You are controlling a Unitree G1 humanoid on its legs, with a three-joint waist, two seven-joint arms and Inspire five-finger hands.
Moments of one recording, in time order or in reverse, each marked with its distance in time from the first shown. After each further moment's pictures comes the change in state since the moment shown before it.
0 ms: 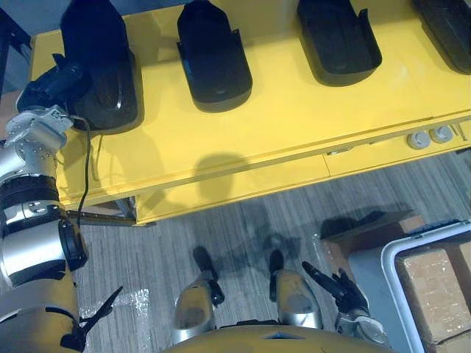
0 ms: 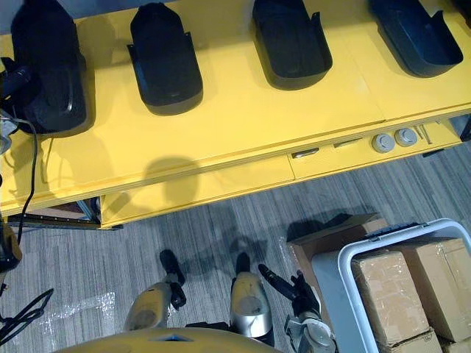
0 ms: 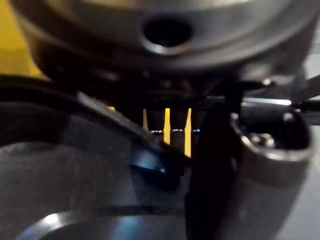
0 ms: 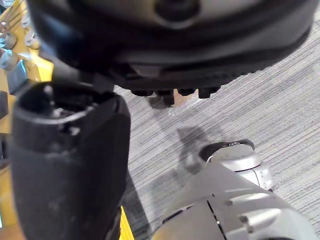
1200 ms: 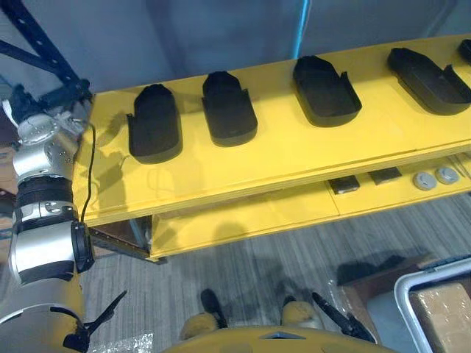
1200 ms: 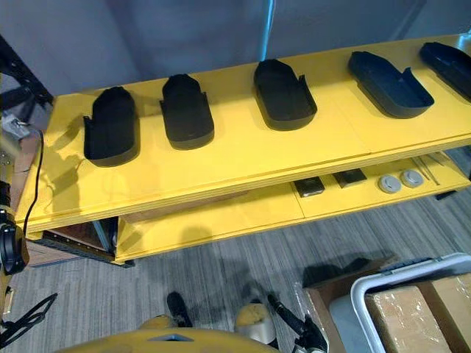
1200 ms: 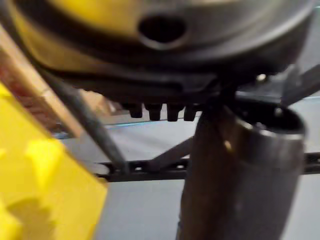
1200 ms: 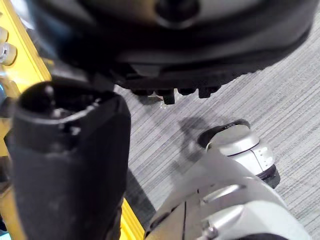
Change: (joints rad) left arm 0.007 -0.025 -0.115 -0.076 0.132 -0.135 0.304; right arm 0.000 0.017 -0.153 0.261 0.028 0.001 0.030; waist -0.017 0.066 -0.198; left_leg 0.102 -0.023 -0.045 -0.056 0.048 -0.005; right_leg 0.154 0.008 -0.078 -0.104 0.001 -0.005
